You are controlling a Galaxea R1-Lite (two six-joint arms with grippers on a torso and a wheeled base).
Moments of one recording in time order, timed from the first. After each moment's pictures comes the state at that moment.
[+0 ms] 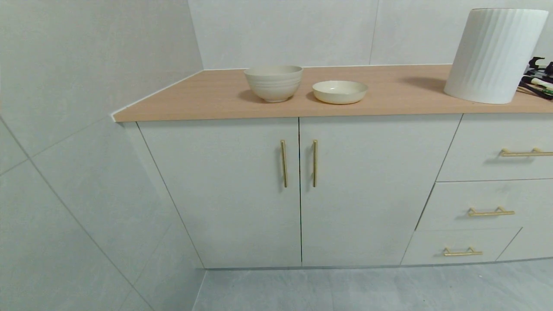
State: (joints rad) left arm 0.00 0.00 0.00 0.00 0.00 0.00; right arm 0.00 0.00 0.00 0.00 0.03 -0.01
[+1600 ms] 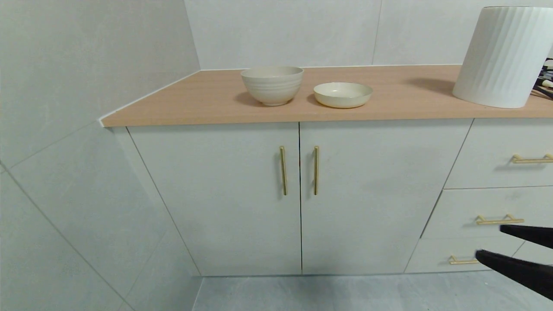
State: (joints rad) left arm 0.00 0.00 0.00 0.00 0.00 0.00; right arm 0.27 1.01 -0.53 -0.09 0.33 0.03
